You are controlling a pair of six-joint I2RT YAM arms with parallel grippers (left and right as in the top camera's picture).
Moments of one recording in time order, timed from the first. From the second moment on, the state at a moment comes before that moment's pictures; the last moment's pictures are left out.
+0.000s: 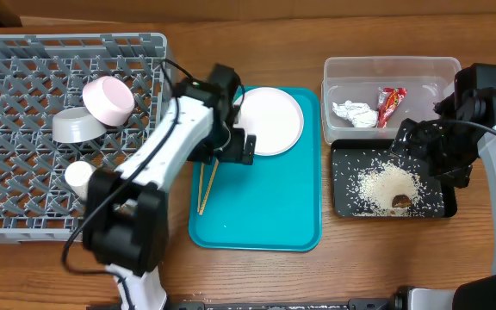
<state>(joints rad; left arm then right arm) -0.37 1.96 1.52 -1.15 0.13 -0.26 -0.14 1.52 1.45 -1.44 -0.18 0.31</state>
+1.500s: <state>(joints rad) -0.17 1.75 1.66 -1.32 -0.09 -0.28 -0.14 1.52 1.45 -1.45 -0.18 0.31</state>
